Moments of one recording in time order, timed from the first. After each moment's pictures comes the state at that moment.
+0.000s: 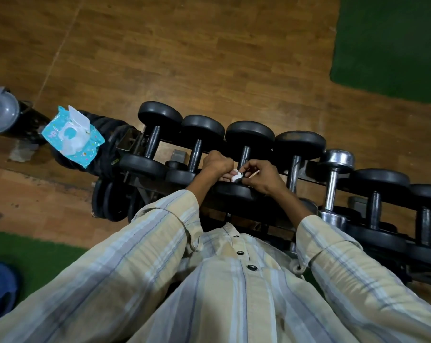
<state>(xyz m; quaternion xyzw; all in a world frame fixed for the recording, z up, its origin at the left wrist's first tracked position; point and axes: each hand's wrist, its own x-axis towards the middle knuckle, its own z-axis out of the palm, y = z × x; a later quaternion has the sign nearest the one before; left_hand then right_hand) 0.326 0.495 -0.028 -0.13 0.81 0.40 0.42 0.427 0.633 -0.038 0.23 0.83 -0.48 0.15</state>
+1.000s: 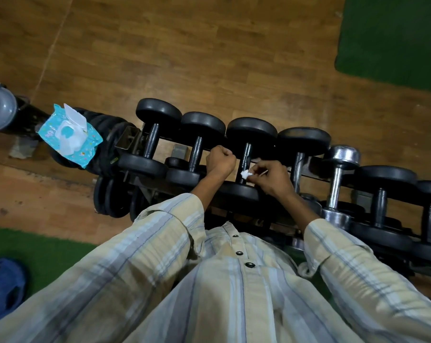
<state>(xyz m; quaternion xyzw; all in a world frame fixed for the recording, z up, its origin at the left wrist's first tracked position) 0.327 0.503 -0.051 -0.13 0.84 0.42 0.33 0.438 0.641 -0.045 0.28 0.84 -0.44 0.11</state>
